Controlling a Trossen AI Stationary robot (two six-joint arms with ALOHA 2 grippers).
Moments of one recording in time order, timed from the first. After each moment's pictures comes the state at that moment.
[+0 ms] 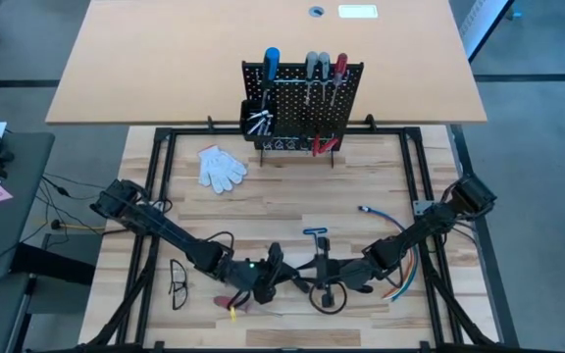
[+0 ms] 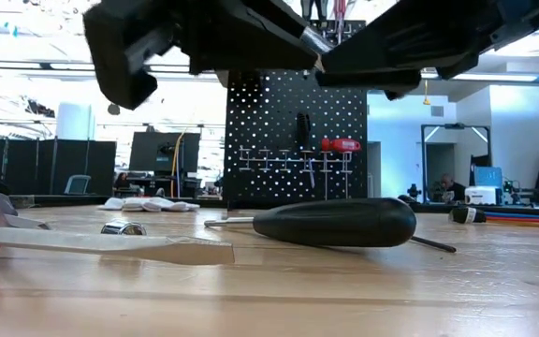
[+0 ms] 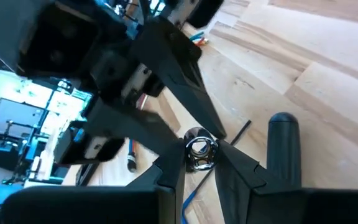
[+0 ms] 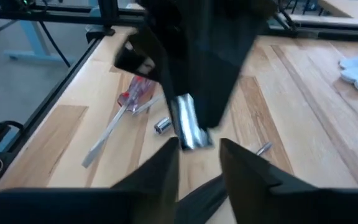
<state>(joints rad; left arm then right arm) -0.50 1.80 1.00 0.42 -0.52 0.80 0.55 1.72 0.79 0.50 0.49 0.18</state>
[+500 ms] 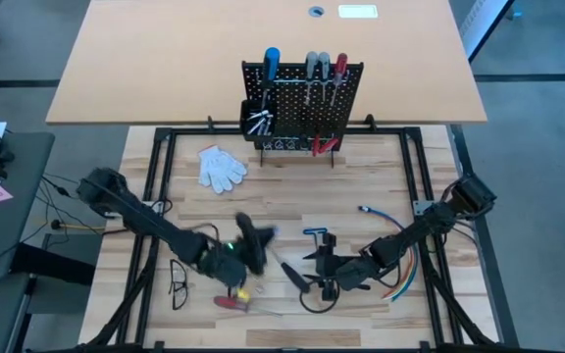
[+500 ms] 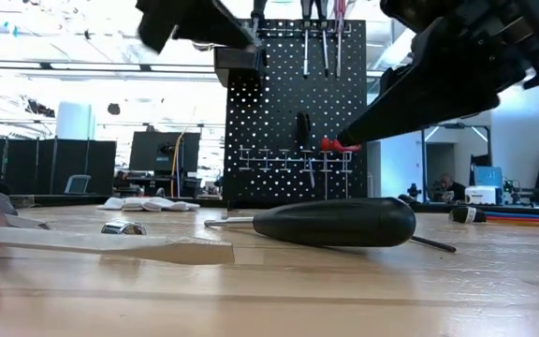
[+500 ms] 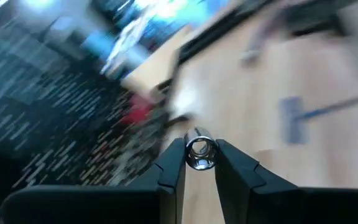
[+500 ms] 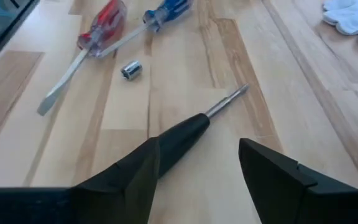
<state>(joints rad) -0.50 1.57 1.00 0.06 -1.10 0.35 0.54 1.72 0.79 0.28 0.53 0.29</state>
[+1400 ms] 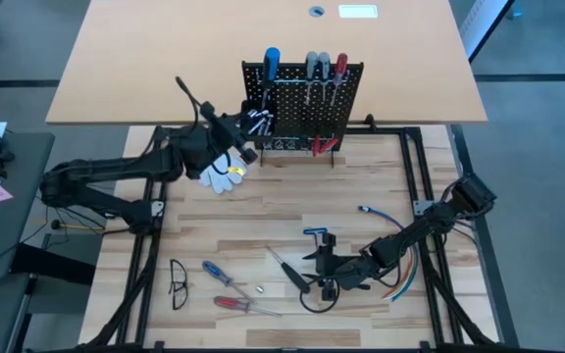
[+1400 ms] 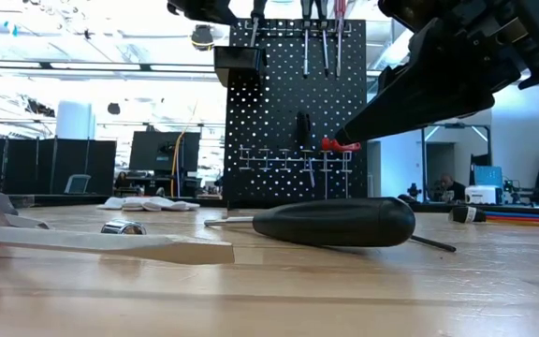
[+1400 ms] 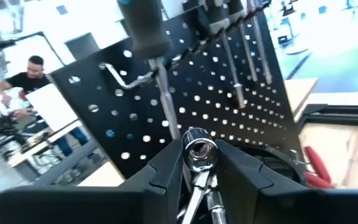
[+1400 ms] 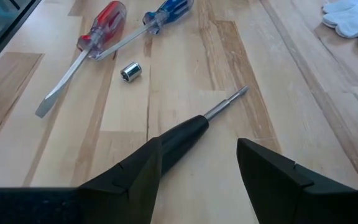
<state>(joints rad) 0.24 1.20 1.03 0.21 -0.63 0.42 0.53 1.72 0.79 0.29 0.53 0.28</state>
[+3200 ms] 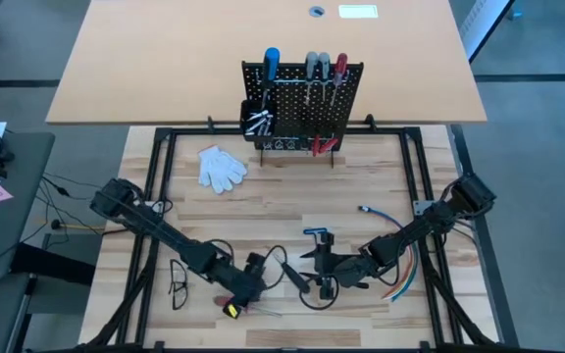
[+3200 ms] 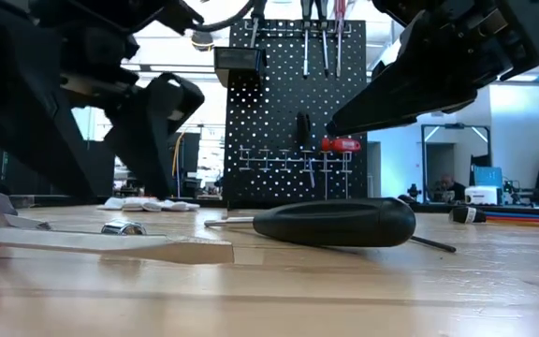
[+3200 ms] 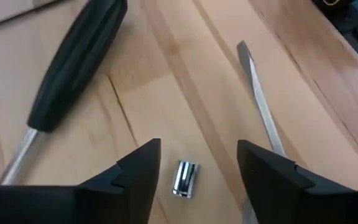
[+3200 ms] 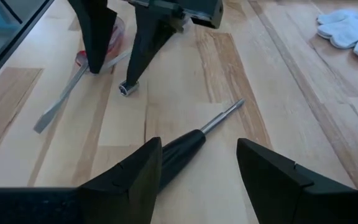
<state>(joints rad) -0.53 1.77 0.94 0.01 -0.11 -0.05 0.52 1.72 0.79 0.34 0.52 0.26</state>
